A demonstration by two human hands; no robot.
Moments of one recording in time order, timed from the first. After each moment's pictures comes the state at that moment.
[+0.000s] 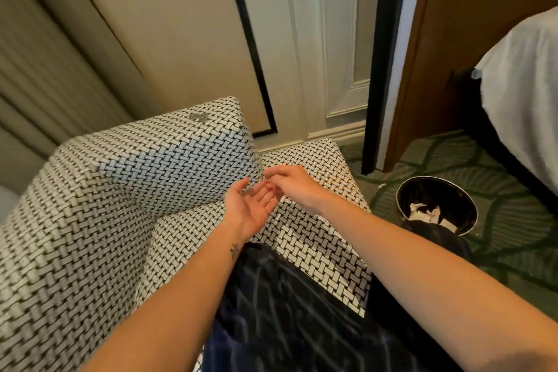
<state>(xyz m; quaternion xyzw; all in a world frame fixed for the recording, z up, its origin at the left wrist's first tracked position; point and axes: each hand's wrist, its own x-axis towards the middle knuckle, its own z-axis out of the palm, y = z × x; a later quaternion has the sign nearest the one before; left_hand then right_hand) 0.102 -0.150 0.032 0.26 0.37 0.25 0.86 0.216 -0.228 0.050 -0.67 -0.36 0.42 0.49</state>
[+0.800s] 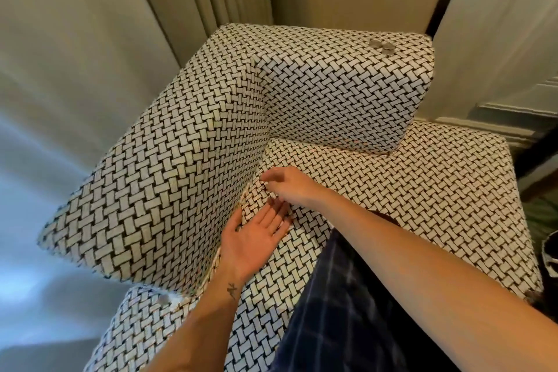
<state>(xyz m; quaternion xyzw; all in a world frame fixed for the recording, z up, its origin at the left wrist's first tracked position) -0.180 -0.144 -0.075 -0.02 0.34 0.42 0.84 -0.025 -0.092 -0.012 -0.59 -0.60 0.49 0.21</state>
